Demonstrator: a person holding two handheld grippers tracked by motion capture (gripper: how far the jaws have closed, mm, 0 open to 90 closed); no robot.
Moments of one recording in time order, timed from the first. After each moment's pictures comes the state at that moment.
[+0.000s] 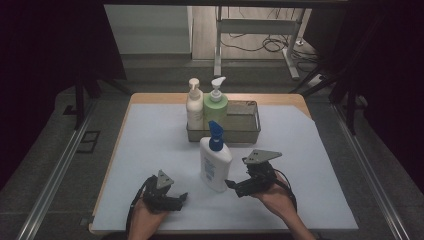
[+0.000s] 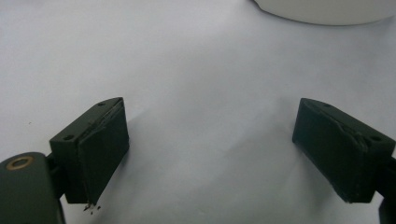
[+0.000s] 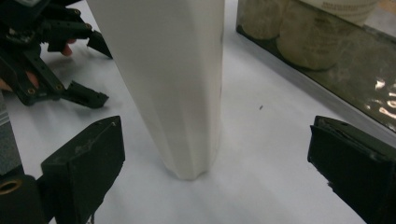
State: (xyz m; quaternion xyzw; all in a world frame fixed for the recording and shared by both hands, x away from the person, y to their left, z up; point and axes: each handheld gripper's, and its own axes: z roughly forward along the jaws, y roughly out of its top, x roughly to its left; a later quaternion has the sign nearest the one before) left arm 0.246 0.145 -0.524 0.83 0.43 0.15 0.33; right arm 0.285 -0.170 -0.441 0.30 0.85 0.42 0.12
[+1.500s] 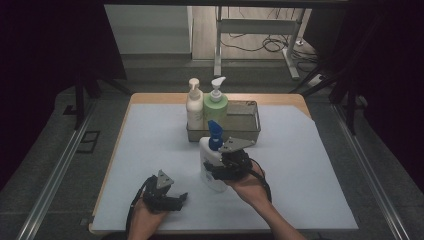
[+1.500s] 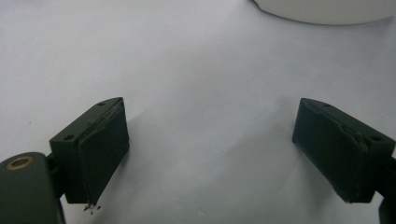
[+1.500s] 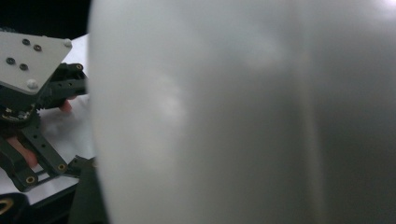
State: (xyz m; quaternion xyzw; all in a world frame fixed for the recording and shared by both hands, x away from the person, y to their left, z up) left arm 0.246 0.145 -0.524 0.83 0.43 0.15 0.33; right arm 0.300 -0.106 -0.418 0.30 0.84 0.42 0.15
